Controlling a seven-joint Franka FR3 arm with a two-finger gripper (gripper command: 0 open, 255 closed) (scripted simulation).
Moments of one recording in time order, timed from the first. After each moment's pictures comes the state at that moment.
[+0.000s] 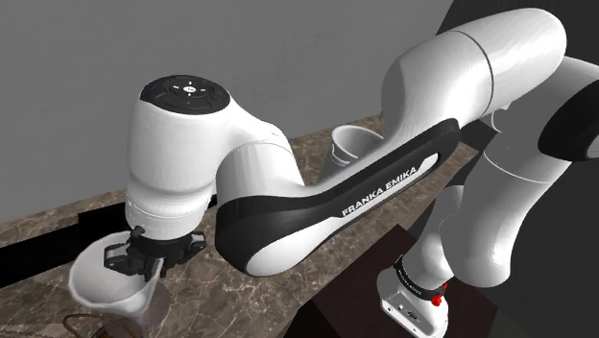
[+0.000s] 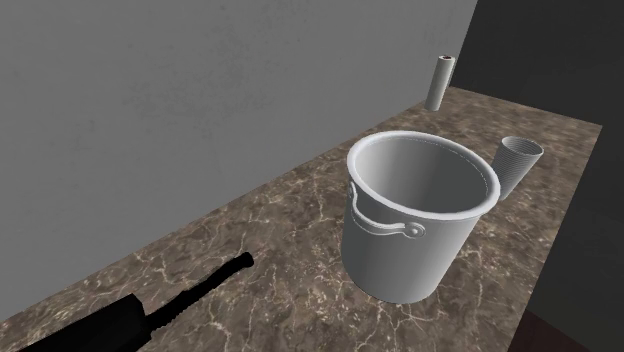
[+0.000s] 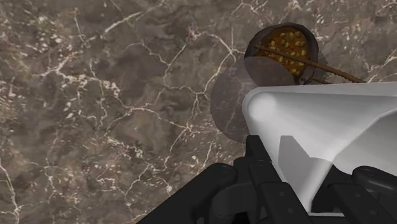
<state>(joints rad) 0.56 0.15 0.53 -1.97 -0.14 2.34 1.38</state>
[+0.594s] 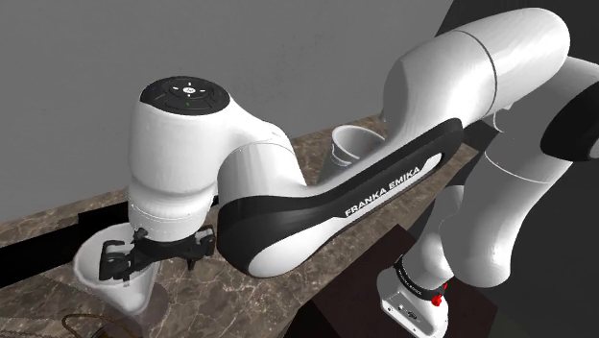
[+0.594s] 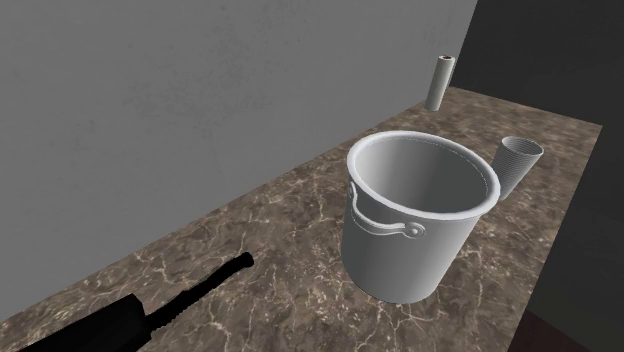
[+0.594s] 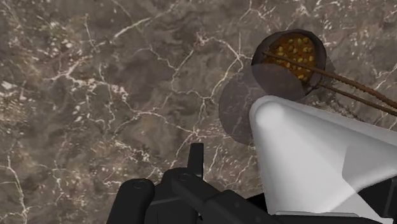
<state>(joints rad) 0.56 0.14 0.53 -1.98 -0.12 2.31 1.37</state>
